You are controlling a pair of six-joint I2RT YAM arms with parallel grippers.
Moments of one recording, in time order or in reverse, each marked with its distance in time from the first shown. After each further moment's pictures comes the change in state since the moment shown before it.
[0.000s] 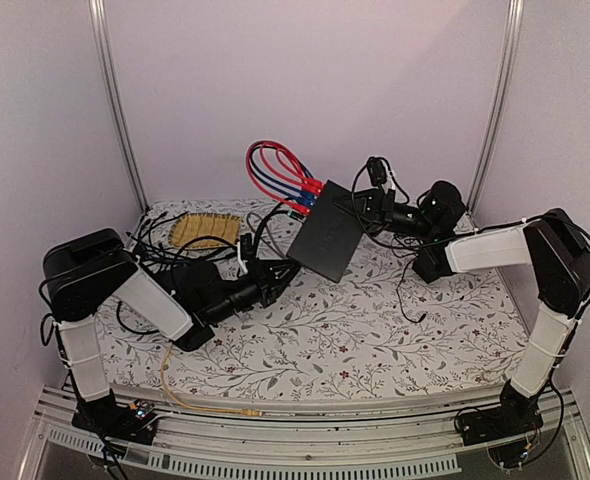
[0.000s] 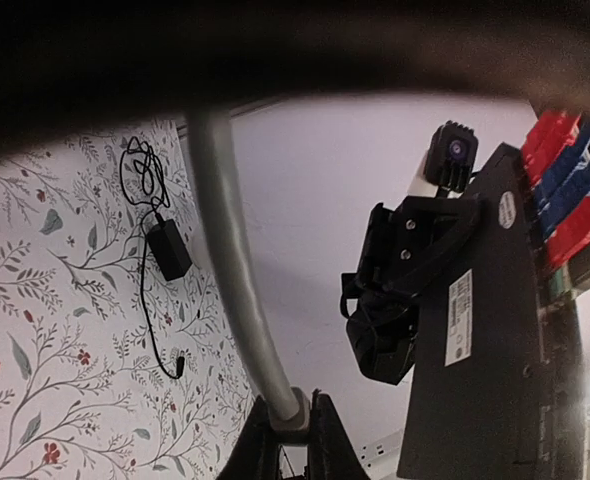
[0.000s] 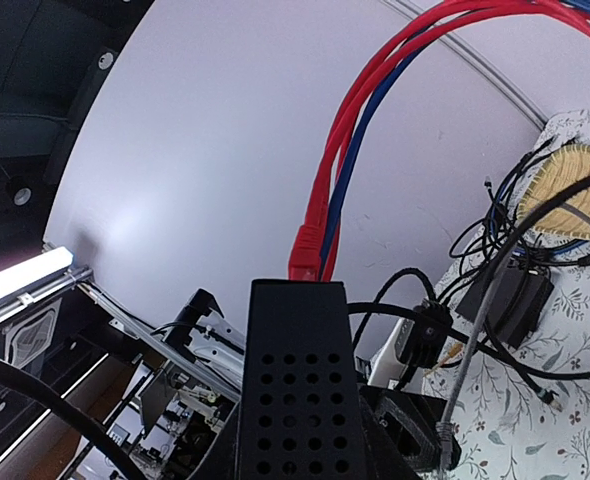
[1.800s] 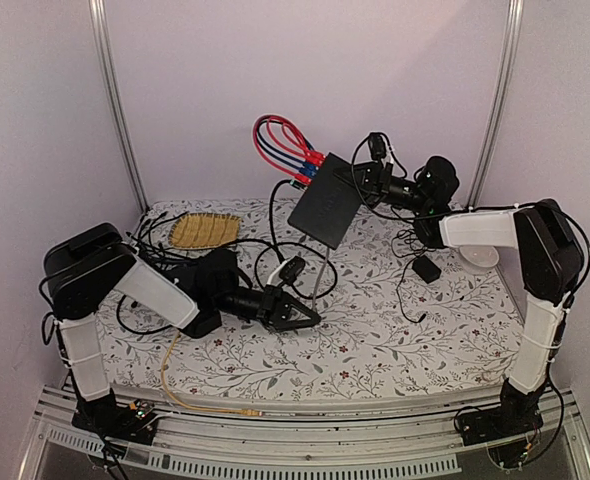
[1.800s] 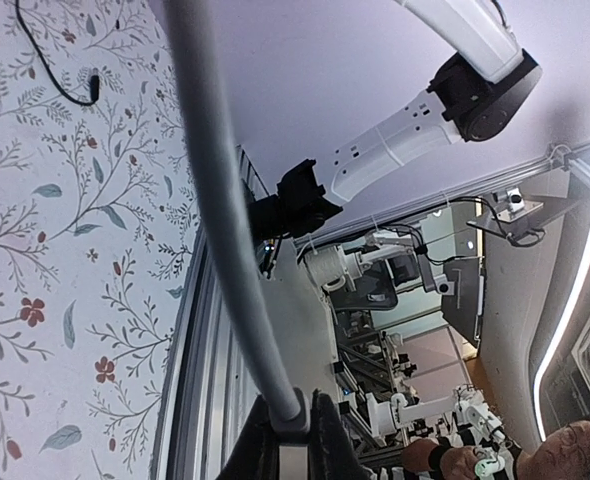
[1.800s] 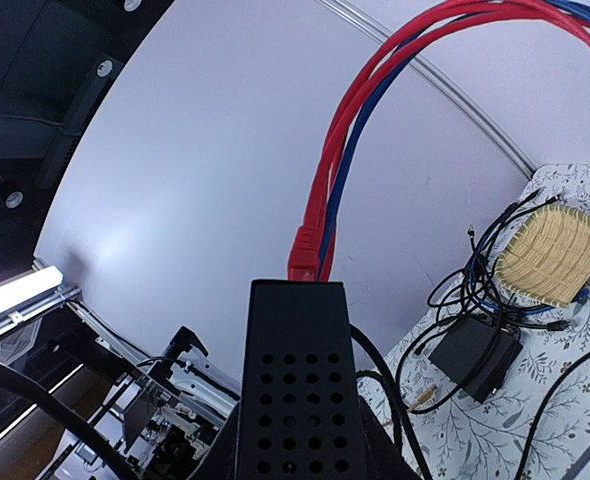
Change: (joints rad) left arm 0.024 0.022 0.124 -0.315 0.855 0.182; right arm -0.068 0.120 0.281 -0.112 -0.030 -0.023
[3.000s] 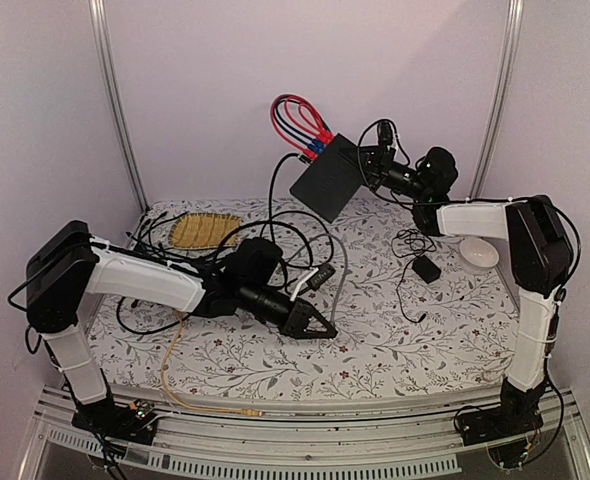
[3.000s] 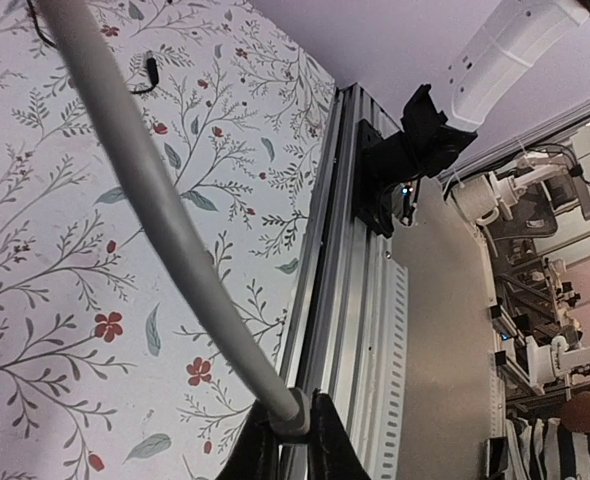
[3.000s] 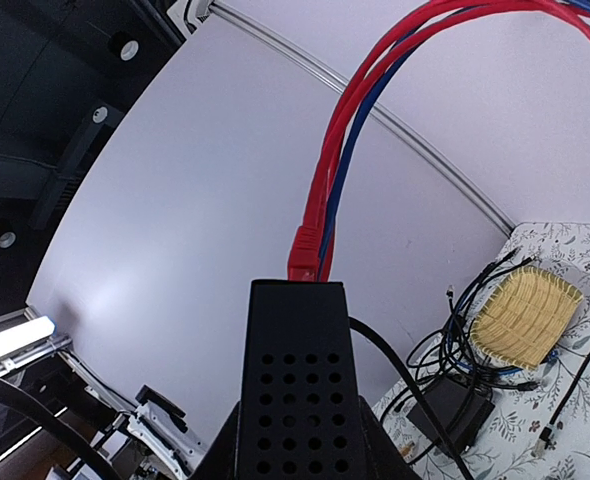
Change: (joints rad) left arm -0.132 -0.142 0.241 -0.886 -0.246 0.674; right arm -0.050 0.089 0.144 -0.005 0.095 0.034
